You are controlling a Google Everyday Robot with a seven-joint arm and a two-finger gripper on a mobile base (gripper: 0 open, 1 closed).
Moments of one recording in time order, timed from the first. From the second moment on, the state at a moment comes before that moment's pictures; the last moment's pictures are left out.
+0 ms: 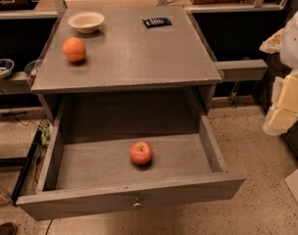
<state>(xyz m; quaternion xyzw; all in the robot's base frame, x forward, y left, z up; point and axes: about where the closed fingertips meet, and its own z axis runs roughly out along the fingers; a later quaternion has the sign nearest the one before) 0.438 -0.216 0.977 -0.60 0.78 -0.04 0.16</state>
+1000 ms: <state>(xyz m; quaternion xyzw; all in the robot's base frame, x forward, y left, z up) 0.464 -0.208 0.971 -0.62 0.76 -0.04 0.16</state>
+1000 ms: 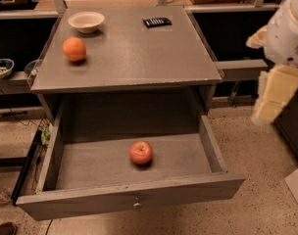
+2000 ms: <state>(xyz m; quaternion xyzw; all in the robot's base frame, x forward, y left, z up) 0.526 -0.178 0.926 -0.67 0.73 0.02 0.15</state>
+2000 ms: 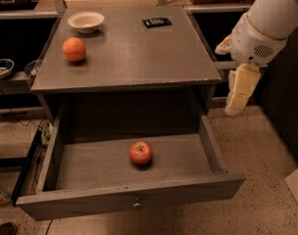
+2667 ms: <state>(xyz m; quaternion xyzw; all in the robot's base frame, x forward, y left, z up) 0.532 -0.172 0.913 -0.67 0.72 0.04 0.15</state>
